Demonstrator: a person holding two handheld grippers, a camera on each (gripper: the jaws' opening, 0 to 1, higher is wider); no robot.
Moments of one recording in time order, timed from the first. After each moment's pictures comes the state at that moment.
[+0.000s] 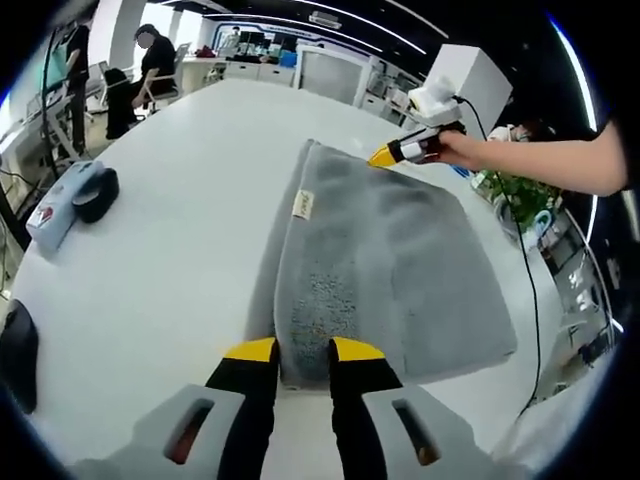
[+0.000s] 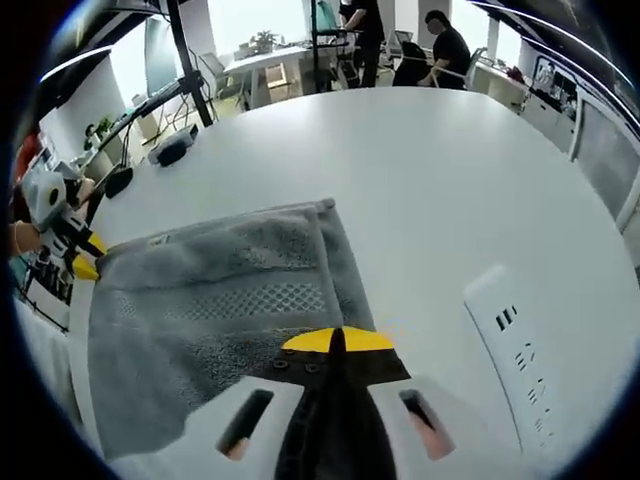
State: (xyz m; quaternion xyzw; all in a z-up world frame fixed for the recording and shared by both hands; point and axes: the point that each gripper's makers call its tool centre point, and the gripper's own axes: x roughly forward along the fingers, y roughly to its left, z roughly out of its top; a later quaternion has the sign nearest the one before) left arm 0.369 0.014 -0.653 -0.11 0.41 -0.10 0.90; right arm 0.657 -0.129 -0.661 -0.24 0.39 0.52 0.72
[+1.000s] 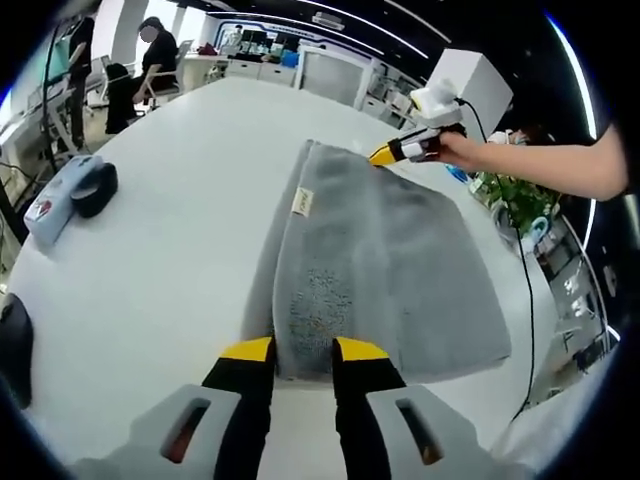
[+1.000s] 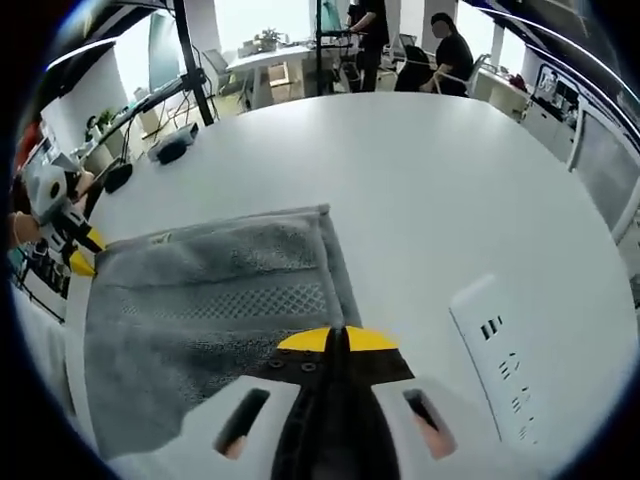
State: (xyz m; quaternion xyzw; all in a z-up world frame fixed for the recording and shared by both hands) left arm 0.368 0.010 -0.652 -0.13 0.41 -0.10 0.90; right arm 0.666 -0.129 -0.648 -0.25 0.38 0.52 0.73
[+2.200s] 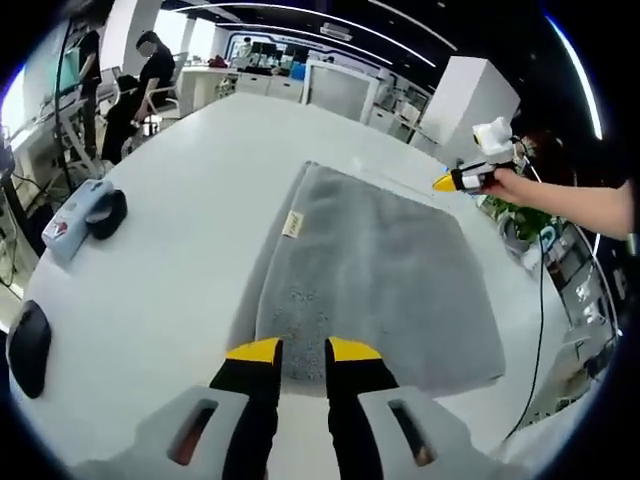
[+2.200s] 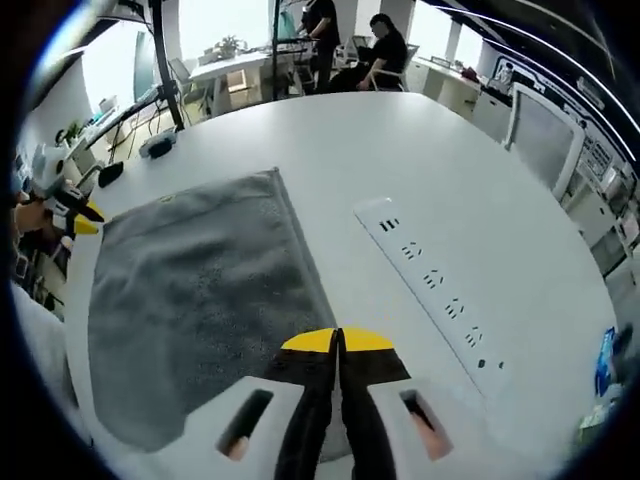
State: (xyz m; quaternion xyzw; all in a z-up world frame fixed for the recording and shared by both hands) left arm 0.373 -0.006 -0.616 -0.11 0.39 -0.07 0.91; right arm 0.628 -0.276 -0.608 -0.26 0.39 0.43 0.77
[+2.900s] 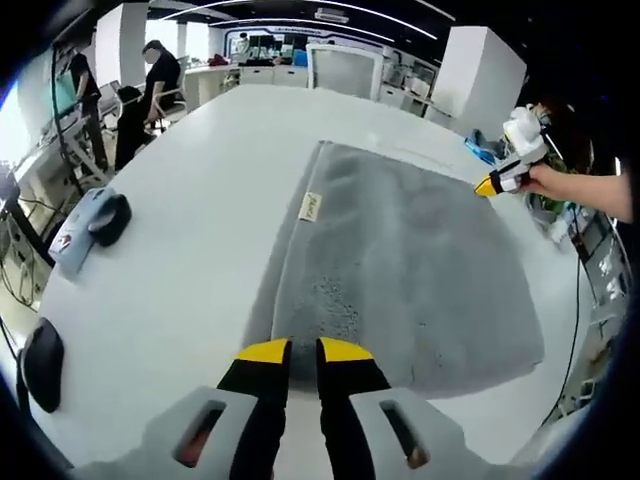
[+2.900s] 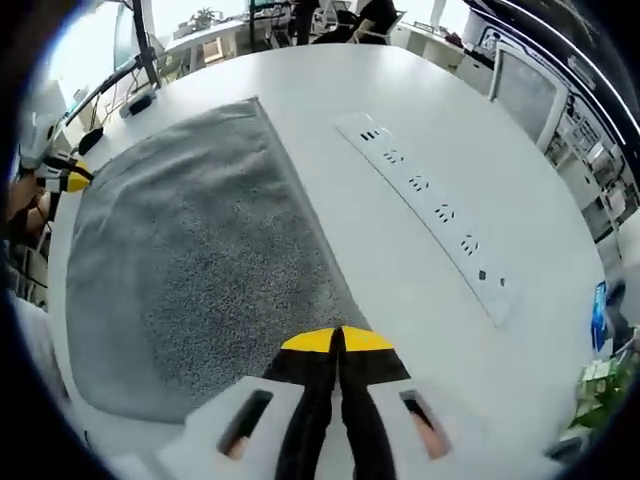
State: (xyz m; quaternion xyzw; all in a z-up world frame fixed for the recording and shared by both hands) left arm 0.377 0.007 -0.647 -0.05 0.43 -0.03 0.90; right arm 0.613 -0.333 -0.648 -0.31 0.44 0.36 0.76
